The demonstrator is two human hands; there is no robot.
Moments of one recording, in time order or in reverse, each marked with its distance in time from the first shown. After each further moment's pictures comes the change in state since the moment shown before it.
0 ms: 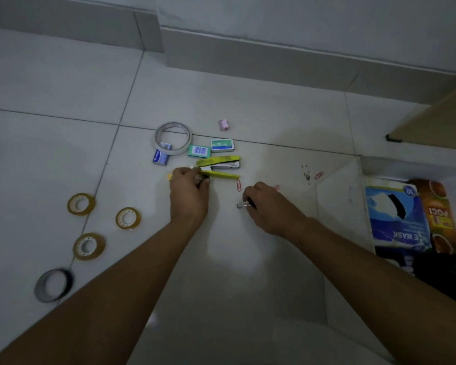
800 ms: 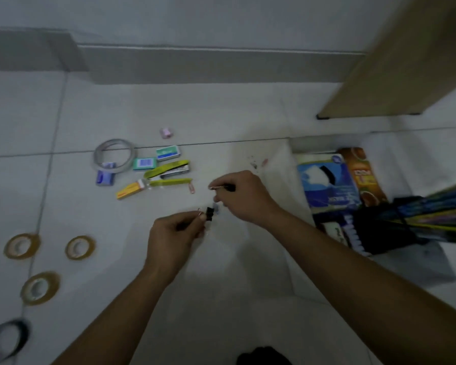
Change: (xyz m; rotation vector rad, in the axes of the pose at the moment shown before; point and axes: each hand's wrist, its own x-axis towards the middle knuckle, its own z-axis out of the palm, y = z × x) left_hand -0.081 0.033 -0.013 -0.359 -0.396 -0.037; right_hand -0.046 -0.011 -0.042 0.613 0.337 0.274
